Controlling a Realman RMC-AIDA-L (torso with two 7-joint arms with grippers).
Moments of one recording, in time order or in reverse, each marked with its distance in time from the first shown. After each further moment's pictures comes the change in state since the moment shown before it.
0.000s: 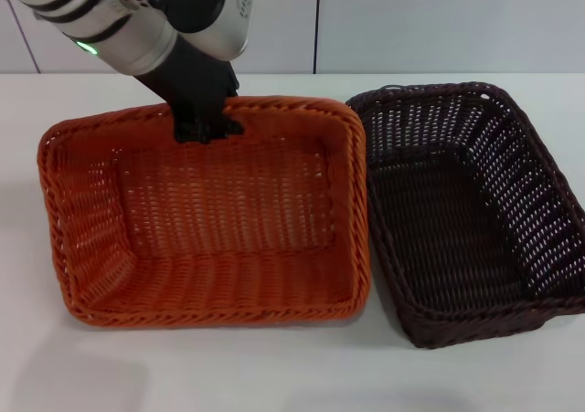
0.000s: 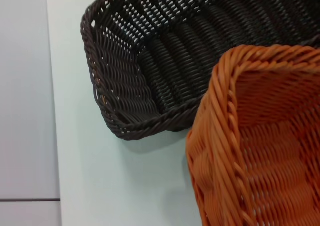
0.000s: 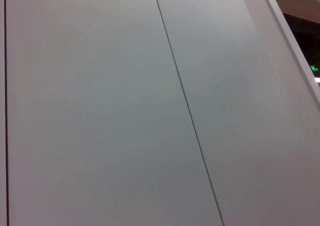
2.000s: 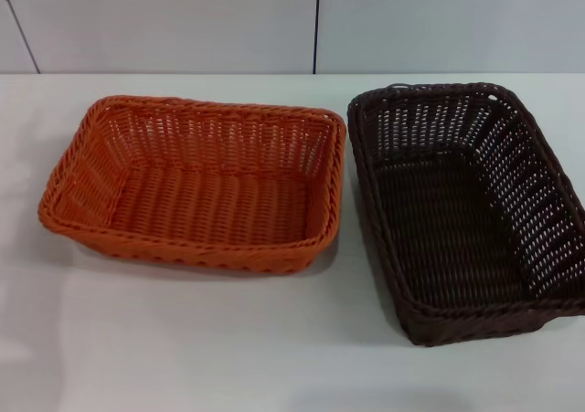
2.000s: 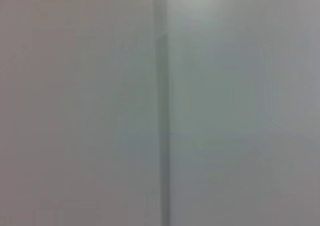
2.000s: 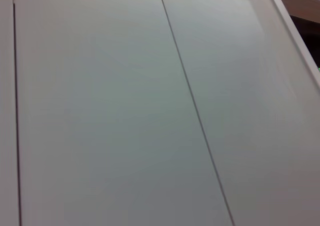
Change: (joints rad) left arm 0.815 -0.005 0.527 0.137 -0.146 2.489 -1.250; right arm 0.008 -0.003 -0.010 0.004 -0.004 -0.011 0.000
